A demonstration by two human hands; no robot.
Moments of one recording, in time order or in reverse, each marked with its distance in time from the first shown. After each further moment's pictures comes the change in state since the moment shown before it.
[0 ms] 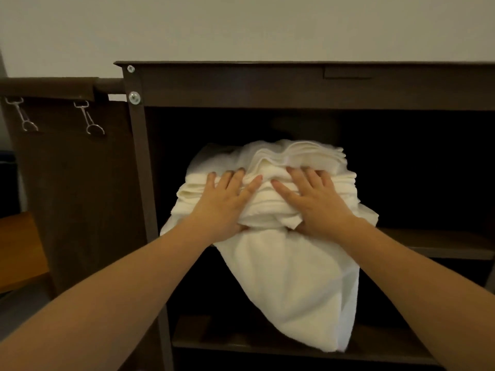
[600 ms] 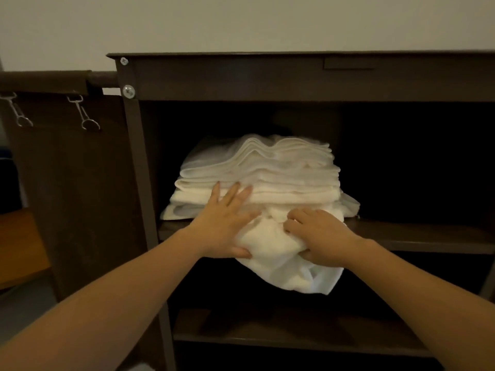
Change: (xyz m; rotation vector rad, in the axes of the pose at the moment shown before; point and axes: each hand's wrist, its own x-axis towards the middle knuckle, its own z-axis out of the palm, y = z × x) left_hand -0.020 0.006 0.019 -0.045 -0.149 0.228; right_hand -0.040 -0.009 0.012 0.217 -0.237 -0.246
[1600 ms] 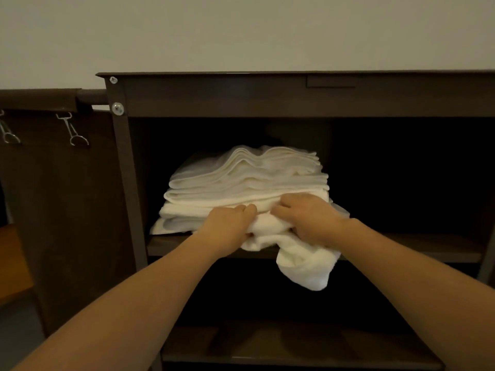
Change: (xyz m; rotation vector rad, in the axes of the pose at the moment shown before) left_hand 0.042 0.015 -0.012 -0.098 0.156 -0.127; right_hand 0.032 0.035 -0.024 -0.065 0.214 -0.059
